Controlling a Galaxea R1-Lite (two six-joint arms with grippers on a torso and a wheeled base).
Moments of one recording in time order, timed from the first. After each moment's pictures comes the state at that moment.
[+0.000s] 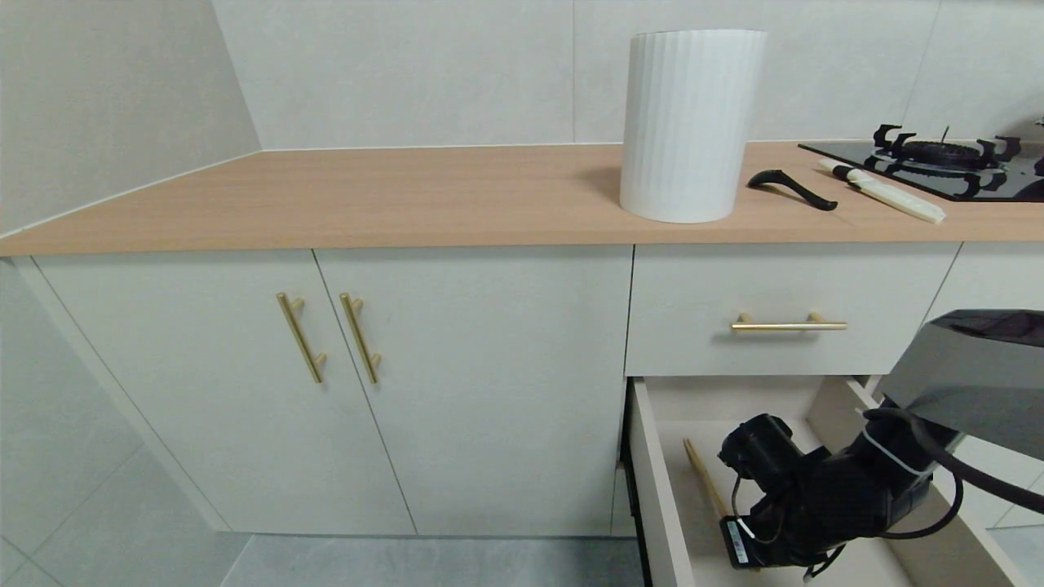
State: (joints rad) left arm 0.00 0.00 0.00 0.00 -0.03 0.01; right arm 0.43 2.20 -0.76 -0.20 -0.07 0.35
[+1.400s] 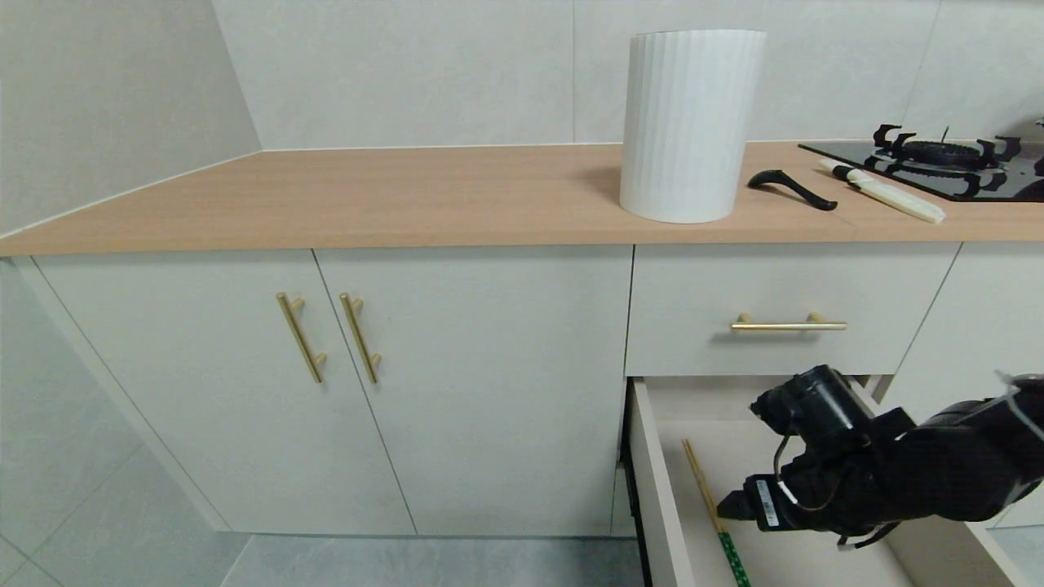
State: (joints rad) left arm 0.00 0.00 0.00 0.00 -0.03 0.01; right arm 0.43 1.87 -0.73 -0.09 -0.08 0.35
